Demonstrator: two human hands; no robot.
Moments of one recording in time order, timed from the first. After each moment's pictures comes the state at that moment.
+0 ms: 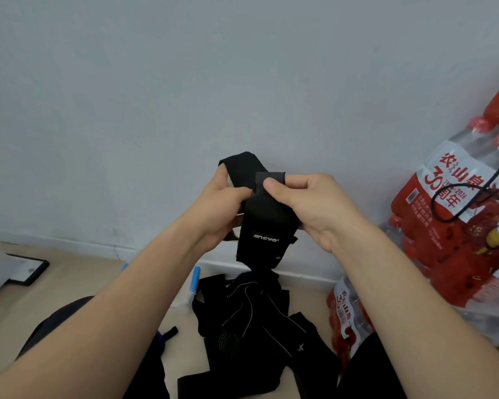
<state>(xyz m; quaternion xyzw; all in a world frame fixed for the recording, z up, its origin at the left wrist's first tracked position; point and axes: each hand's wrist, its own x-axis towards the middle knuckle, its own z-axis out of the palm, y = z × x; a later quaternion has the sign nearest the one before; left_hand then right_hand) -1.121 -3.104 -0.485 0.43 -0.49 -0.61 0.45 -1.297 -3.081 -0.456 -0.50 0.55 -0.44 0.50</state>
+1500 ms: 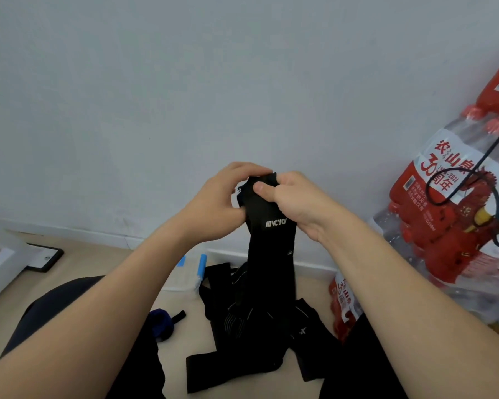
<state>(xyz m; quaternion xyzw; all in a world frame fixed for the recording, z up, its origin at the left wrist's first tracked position) -1.097 -3.065 -0.480 0.43 -0.78 -0.28 0.36 -1.276 -3.065 -0.459 -0.57 0.56 -0.34 0.50</state>
